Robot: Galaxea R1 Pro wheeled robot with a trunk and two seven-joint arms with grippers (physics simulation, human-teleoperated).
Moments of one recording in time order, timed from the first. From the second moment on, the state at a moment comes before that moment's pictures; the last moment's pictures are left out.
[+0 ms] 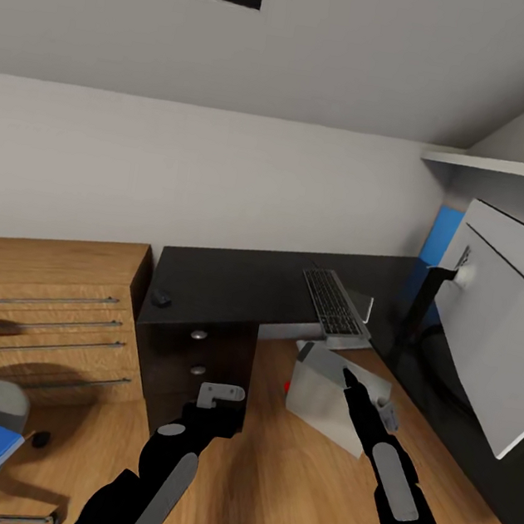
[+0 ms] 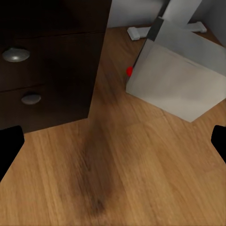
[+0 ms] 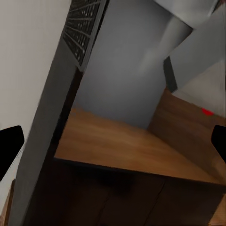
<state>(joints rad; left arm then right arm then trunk) -0.30 -0.15 -0.44 -1.43 0.40 0.63 0.44 -0.45 -0.01 -0.12 -1.02 -1.06 0.12 -0.01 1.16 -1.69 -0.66</state>
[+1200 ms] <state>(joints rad) -0.30 -0.15 -0.49 -1.42 0.40 0.63 0.43 -0.45 -0.09 -0.14 -1.09 -1.50 0.36 -0.01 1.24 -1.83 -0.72</state>
